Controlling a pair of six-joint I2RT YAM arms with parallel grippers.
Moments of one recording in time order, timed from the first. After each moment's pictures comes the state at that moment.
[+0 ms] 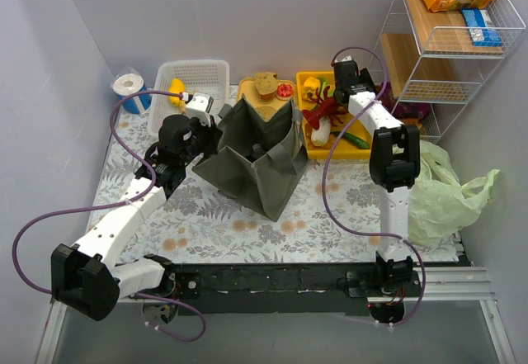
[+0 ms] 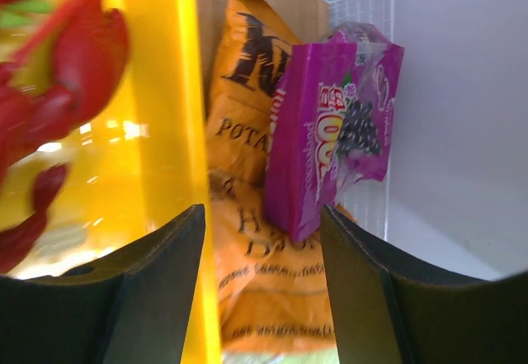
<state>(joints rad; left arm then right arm) -0.41 1.15 0.94 -0.07 0.04 -0.12 0.22 2.26 1.94 -0.41 0.73 -0.41</state>
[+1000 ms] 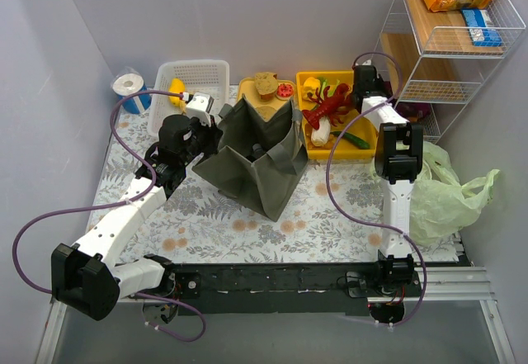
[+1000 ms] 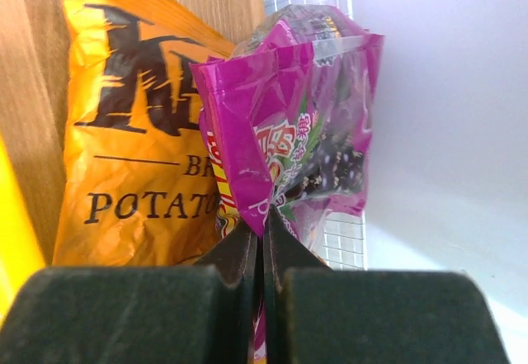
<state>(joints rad) -0.41 1.15 0.94 -0.07 0.05 -0.12 0.09 2.42 1.99 -0.18 0.81 -0.57</state>
